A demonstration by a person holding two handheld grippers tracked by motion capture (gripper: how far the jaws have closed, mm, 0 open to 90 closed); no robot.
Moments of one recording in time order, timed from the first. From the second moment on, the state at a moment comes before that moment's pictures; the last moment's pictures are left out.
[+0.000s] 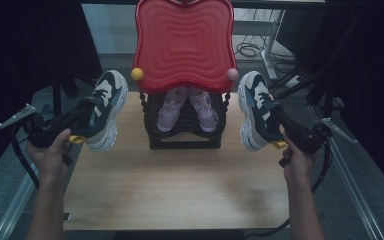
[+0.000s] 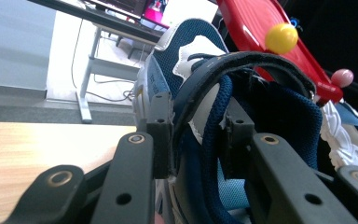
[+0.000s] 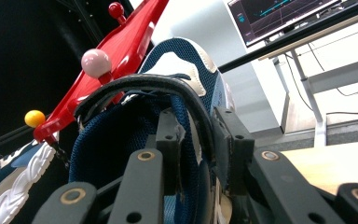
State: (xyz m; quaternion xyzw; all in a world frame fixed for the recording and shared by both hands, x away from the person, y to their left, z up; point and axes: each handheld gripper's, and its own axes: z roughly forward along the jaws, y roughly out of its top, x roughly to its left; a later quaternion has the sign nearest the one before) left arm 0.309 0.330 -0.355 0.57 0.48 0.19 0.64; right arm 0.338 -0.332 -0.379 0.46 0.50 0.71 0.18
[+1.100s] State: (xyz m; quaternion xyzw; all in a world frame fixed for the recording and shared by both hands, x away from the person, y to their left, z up) left arm 0.334 0.316 -0.280 0.57 0.46 0.23 0.64; right arm 0.361 -0.324 -0.294 0.44 0.52 0.70 0.22
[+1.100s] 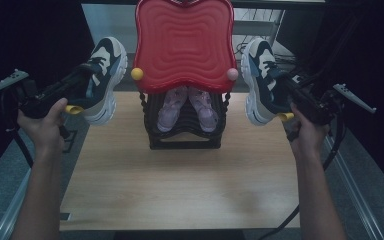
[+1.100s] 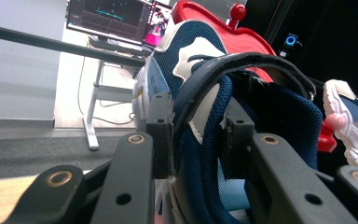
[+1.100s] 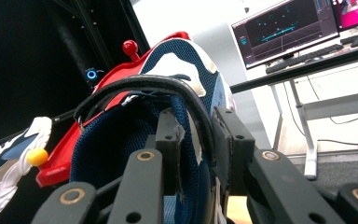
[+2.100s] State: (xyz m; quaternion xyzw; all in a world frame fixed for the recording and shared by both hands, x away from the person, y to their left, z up) left arm 0.385 0.261 -0.193 0.58 0.43 0.22 0.65; right arm 0.408 -0.257 -0.183 0.39 0.56 0.71 0.18
